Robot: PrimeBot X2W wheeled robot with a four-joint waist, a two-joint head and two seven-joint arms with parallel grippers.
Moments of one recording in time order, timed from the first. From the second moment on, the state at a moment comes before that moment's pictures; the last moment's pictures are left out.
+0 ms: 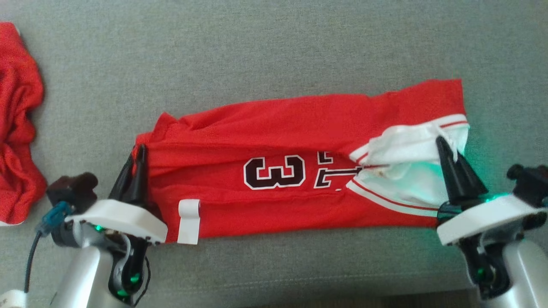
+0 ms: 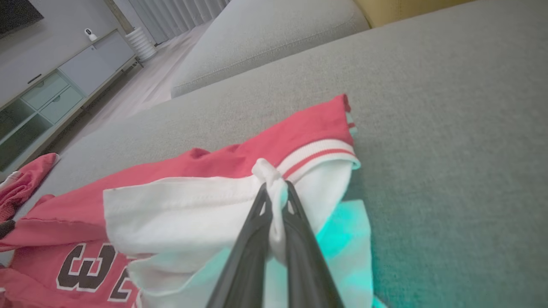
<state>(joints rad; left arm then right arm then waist) -0.15 0.20 -0.21 0.17 -0.50 0.05 -0.11 -0.08 -0.21 0.11 0.04 0.52 0.13 0.05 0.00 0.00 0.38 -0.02</state>
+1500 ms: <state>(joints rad) -0.01 0.22 -0.23 -0.04 -0.34 0.18 -0.23 0.03 -0.13 0.01 -0.21 0.28 0.13 0.04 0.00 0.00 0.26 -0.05</state>
